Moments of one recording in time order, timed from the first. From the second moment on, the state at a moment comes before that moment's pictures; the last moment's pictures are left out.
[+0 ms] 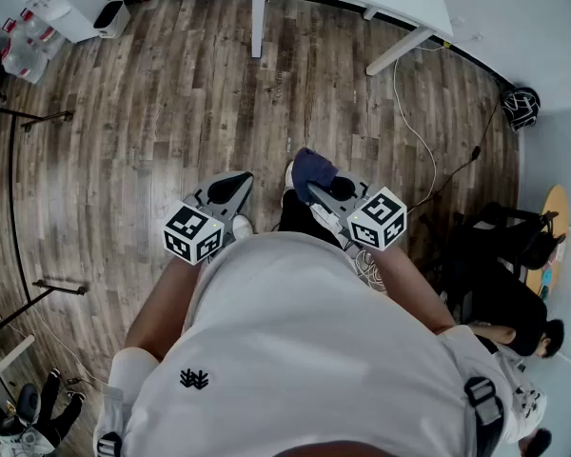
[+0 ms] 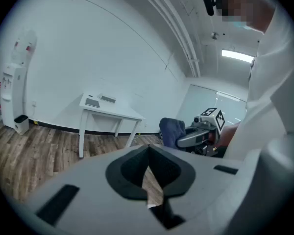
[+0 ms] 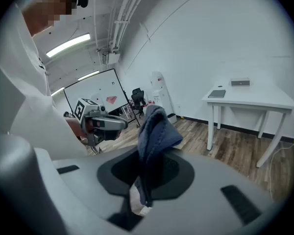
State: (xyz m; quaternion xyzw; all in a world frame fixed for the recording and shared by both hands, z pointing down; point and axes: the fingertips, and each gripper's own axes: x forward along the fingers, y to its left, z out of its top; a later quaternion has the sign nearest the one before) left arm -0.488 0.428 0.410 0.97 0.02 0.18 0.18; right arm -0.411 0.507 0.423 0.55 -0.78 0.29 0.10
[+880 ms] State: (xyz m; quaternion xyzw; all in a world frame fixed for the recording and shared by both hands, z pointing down) left arm -0.228 0.349 0.397 0.96 0.01 0.22 0.15; right arm -0.170 0.422 0.440 0.52 -0.79 0.32 0.04
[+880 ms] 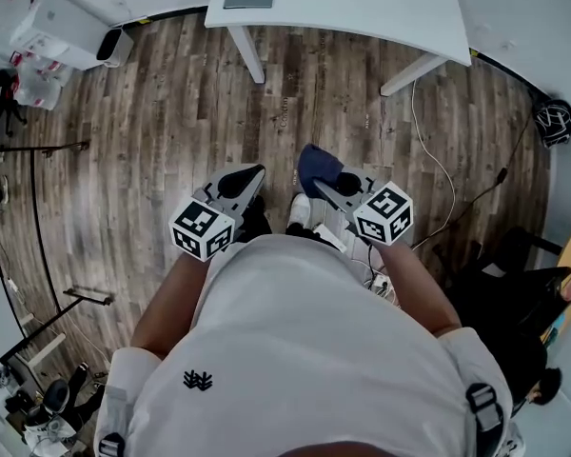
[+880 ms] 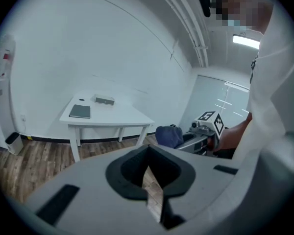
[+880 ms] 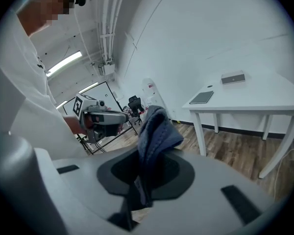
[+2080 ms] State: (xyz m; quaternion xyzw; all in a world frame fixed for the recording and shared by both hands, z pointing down) left arm -0.082 0.073 0.449 0.96 0.04 0.22 0.14; right arm -0.006 0.164 0.434 0.56 -0.75 0.32 0.14
